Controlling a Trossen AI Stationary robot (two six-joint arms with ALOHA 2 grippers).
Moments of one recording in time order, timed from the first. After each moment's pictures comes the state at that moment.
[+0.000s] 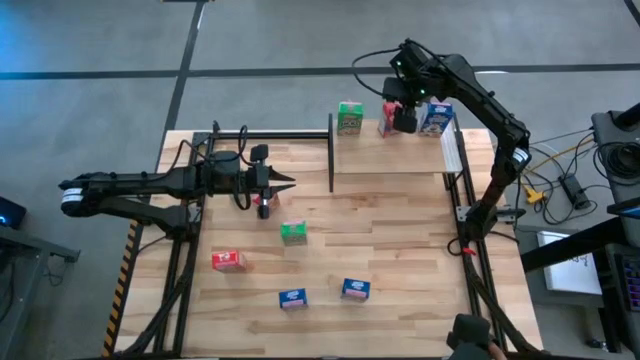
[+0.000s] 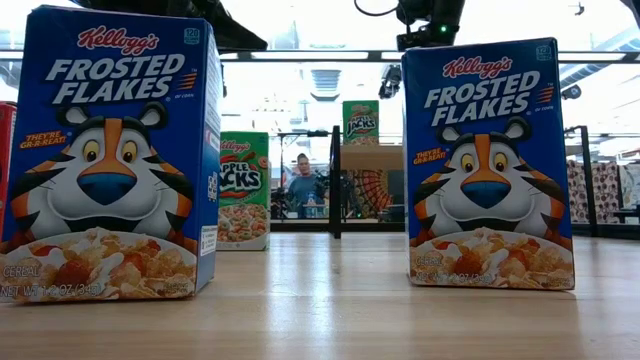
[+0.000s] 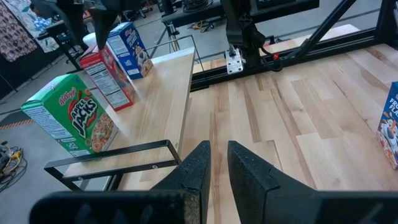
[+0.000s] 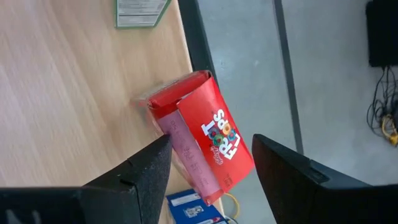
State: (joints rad) left arm 0.17 1.02 0.77 -0.03 0.00 0.32; right arm -0.77 1.72 2.02 -1.38 0.13 -0.64
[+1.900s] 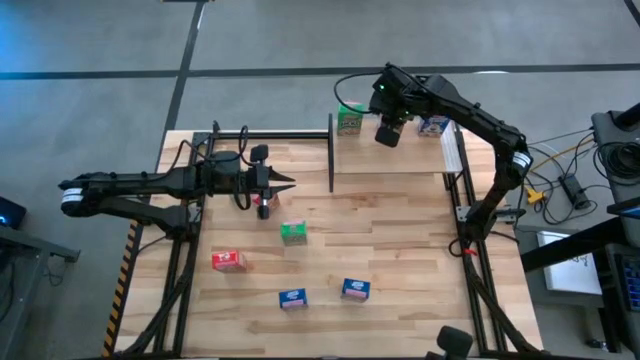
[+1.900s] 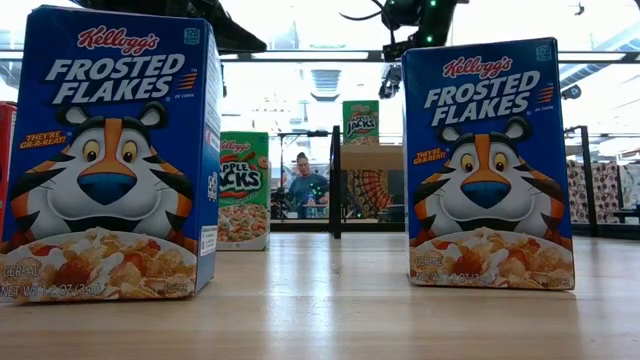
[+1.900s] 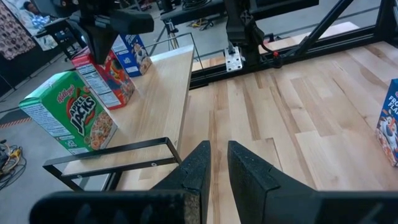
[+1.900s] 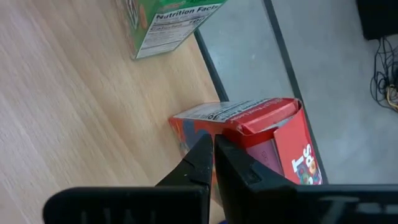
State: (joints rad) left arm 0.17 1.02 0.77 -0.03 0.00 0.32; right arm -0.64 1.69 1.82 -1.21 0.24 -0.37
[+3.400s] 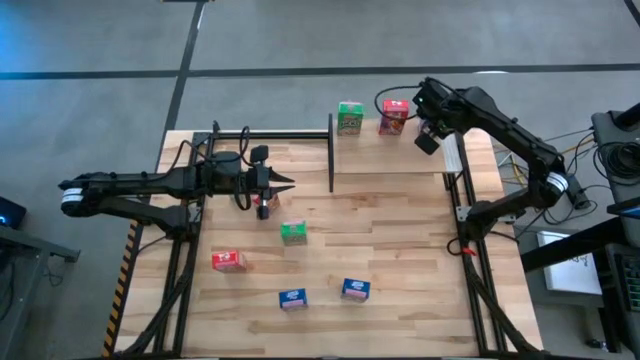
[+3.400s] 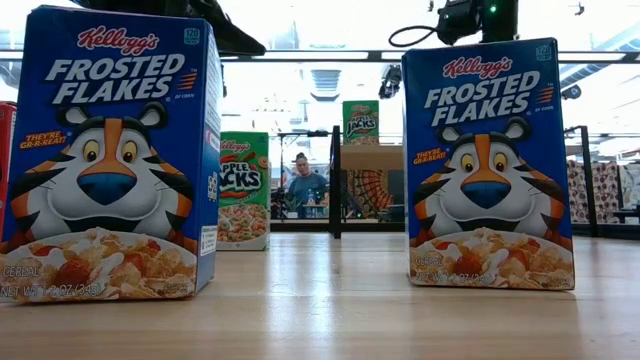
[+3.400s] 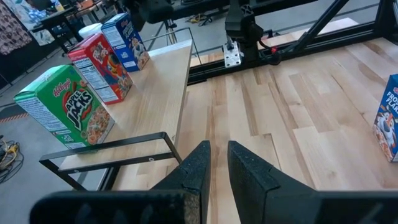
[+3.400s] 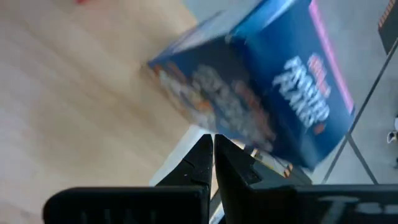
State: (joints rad) left arm 0.17 1.02 0.77 -0.05 0.00 0.32; right arm -0.80 1.38 1.45 -1.35 0.46 -0.10
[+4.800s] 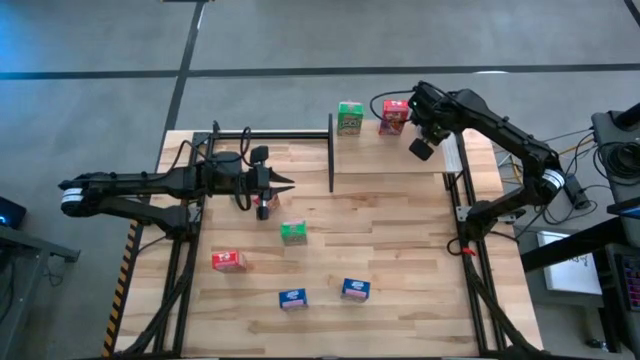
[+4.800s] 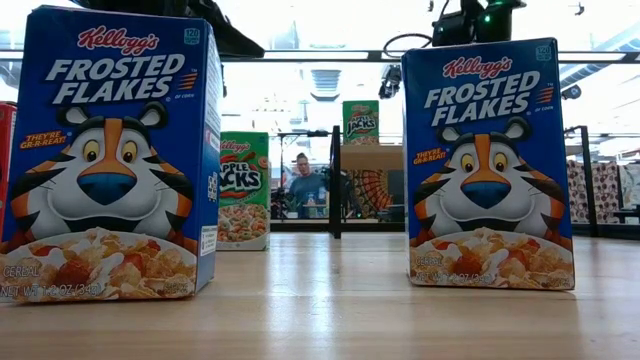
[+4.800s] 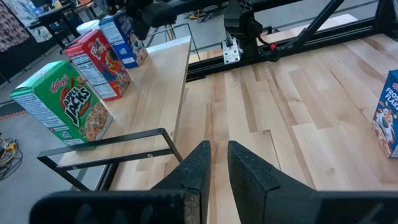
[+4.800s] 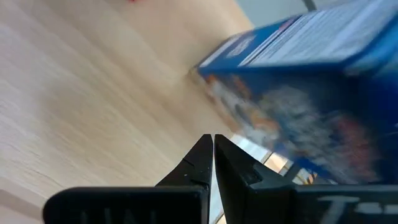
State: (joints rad) left arm 0.17 1.02 0.77 -0.07 0.00 0.32; right arm -0.80 1.42 1.41 -1.32 0.33 -0.11
